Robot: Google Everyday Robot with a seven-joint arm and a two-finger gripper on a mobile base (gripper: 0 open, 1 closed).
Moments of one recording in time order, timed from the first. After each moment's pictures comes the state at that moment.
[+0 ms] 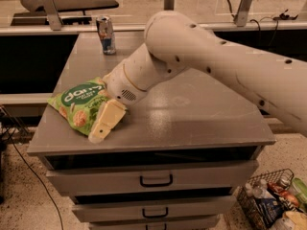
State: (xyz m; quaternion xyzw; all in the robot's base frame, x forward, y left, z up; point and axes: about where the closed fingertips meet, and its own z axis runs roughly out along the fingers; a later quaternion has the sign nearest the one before) arm 0.516 0.127 0.863 -0.66 0.65 0.23 0.31
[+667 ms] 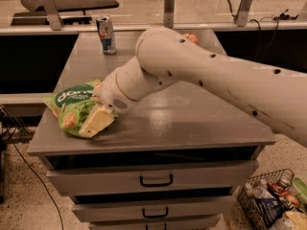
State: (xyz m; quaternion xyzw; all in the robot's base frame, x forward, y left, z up) arm 0.516 0.145 0.848 -0.64 0.65 0.23 0.33
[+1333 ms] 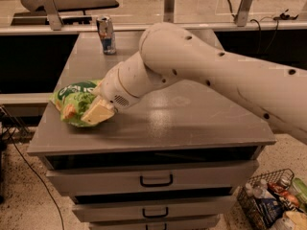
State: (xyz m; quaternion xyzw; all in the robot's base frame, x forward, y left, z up) arm 0.520 0.141 0.867 -0.64 0.65 0.21 0.36
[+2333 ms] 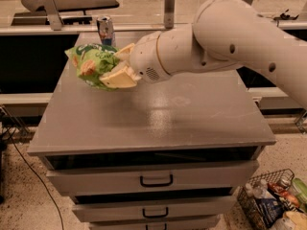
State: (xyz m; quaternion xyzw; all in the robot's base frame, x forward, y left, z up) arm 0.542 0.086 0.952 -0.58 0.62 0.22 0.47
